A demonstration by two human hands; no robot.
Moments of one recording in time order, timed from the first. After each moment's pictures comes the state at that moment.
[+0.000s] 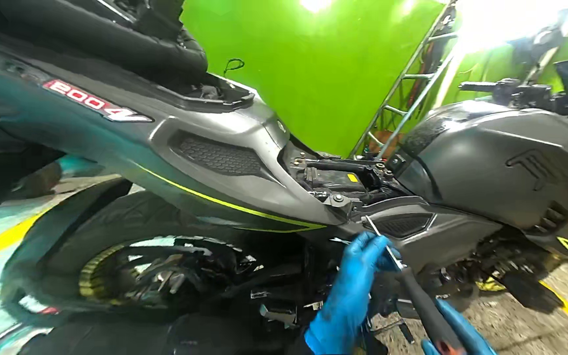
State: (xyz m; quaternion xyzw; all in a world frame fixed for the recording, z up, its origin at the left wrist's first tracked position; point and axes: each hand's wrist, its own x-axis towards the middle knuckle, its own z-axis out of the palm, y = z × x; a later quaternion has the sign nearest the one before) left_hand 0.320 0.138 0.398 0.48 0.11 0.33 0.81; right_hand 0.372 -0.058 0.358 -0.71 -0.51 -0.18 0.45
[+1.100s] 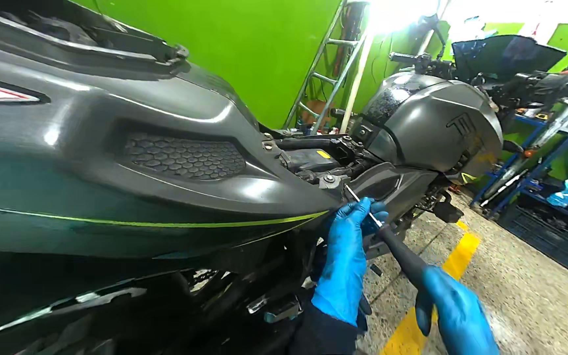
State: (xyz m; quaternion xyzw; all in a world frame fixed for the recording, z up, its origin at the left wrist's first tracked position) left_hand 0.303 0.178 0.409 0.34 0.12 0.21 0.91; right_hand 0.271 0.005 0.395 -0.84 -0.23 -0.09 0.48
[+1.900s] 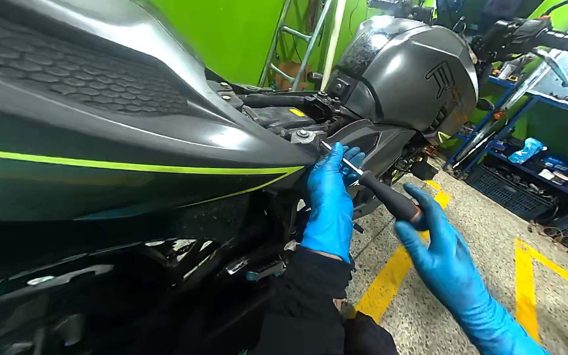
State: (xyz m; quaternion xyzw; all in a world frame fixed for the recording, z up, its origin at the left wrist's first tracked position) left_hand 0.301 0.169 0.419 0.33 0.12 0.24 0.91; right_hand 0.286 -0.012 0.398 -0.86 -0.30 -0.17 0.37
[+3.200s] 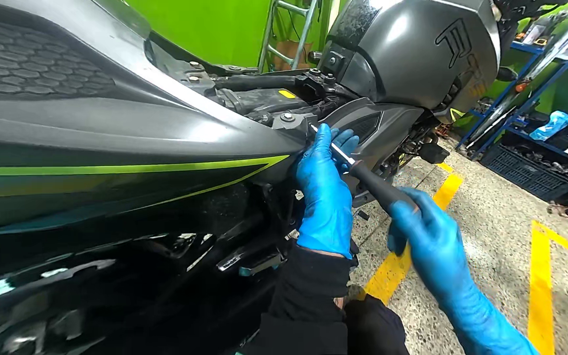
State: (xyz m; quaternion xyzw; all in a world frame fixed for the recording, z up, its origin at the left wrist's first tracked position) left_hand 0.310 0.158 0.418 0.32 0.15 0.30 0.89; right_hand 0.291 0.005 0.386 -0.81 -0.28 -0.14 0.50
